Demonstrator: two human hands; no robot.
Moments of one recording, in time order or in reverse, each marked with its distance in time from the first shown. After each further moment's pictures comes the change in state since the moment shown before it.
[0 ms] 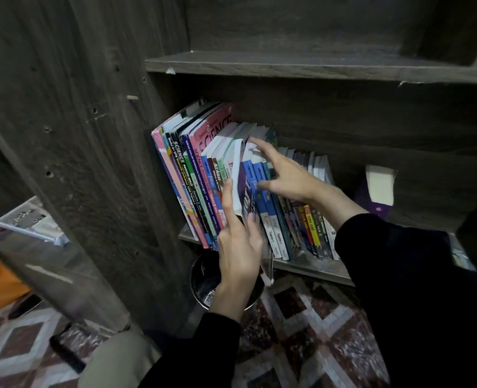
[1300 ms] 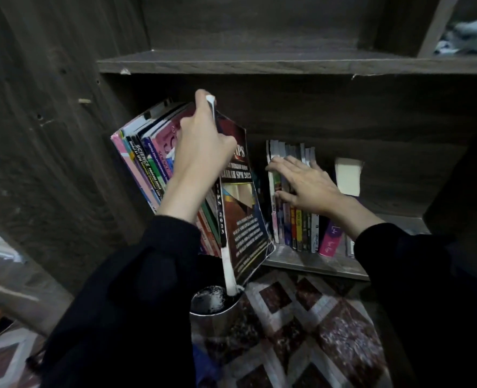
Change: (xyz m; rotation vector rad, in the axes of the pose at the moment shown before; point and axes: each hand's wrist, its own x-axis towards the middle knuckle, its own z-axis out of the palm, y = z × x) left_hand 0.105 0.091 -0.018 0.239 -0.122 0.172; right_hand -0.048 0.071 -0.027 -0.684 0.032 0.038
